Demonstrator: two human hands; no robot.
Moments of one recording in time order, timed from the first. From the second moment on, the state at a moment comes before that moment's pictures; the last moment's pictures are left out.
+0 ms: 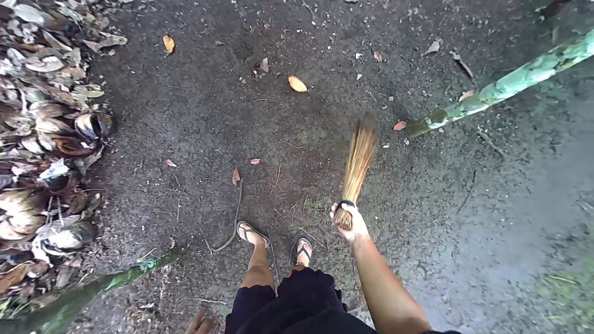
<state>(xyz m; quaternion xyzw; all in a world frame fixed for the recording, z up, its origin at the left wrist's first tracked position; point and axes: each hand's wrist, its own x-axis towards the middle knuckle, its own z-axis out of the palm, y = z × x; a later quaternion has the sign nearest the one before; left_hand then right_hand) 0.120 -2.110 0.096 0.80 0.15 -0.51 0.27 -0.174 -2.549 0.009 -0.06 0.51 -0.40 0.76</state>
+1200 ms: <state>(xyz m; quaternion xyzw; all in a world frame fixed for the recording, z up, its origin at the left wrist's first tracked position) 0.233 -2.205 0.119 0.77 0.31 -0.44 0.33 0.069 -2.622 0.045 -0.39 0.61 0.08 0.68</state>
